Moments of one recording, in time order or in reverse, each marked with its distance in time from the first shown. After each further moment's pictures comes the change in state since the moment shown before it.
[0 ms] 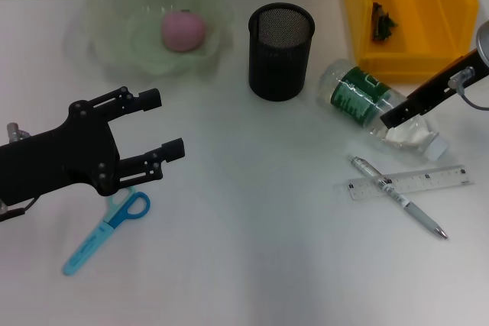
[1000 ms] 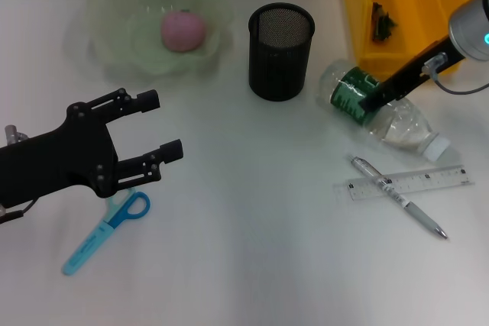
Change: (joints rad) left arm 0.006 -0.001 -0.004 0.000 0.000 0.005 0.000; right arm 0.076 0.000 0.000 0.114 0.006 0.096 -0.025
